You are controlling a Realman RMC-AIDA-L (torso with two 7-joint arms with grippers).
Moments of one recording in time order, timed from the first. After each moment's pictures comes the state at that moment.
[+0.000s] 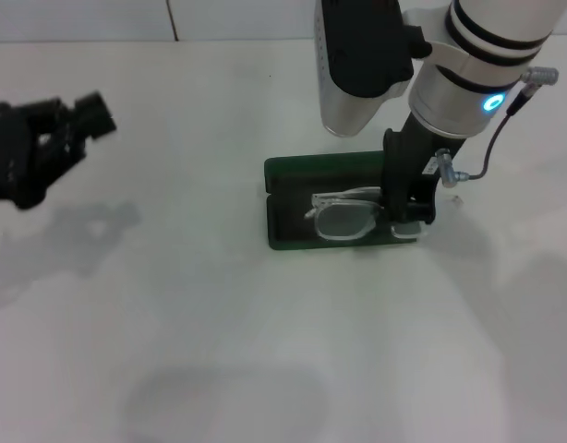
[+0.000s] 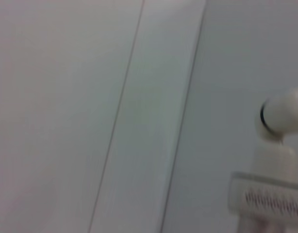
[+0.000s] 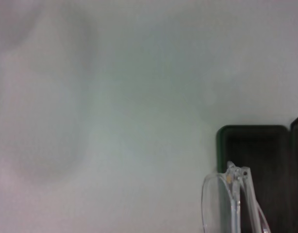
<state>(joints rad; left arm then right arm) -0.36 -1.94 0.73 0.53 1.48 1.84 -1.25 1.12 2.03 -1.63 -1.04 -2.45 -1.62 2.17</state>
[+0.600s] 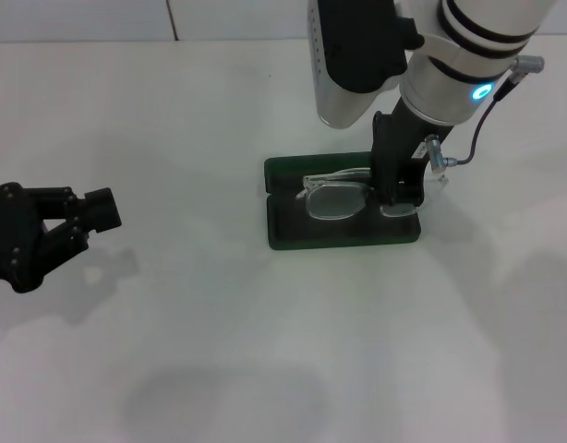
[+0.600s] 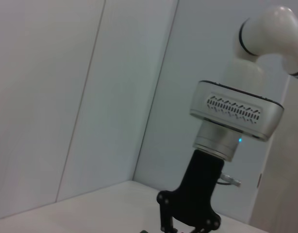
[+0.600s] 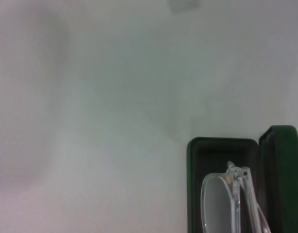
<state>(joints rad) -0.31 -1.92 0.73 0.58 1.67 1.87 -1.28 1.13 2.03 -1.62 -1.00 -2.46 -1.53 2.12</state>
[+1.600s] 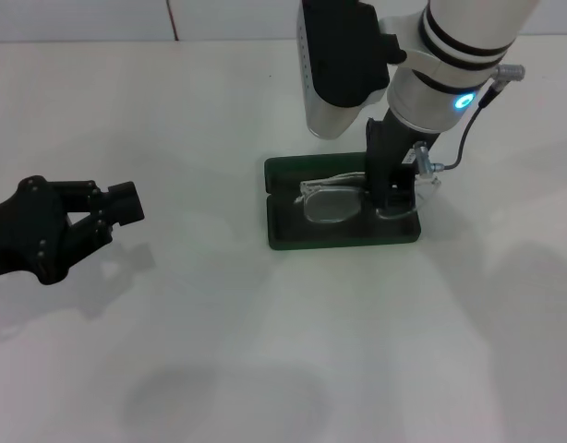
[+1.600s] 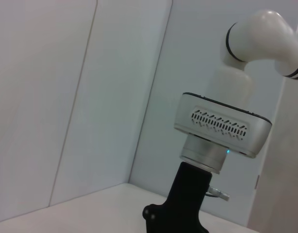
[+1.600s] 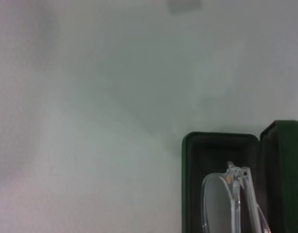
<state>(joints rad) -0.34 -1.95 0.73 0.57 1.69 1.85 -1.26 1.19 2.03 -1.68 -0.84 -2.43 -1.43 2.09</state>
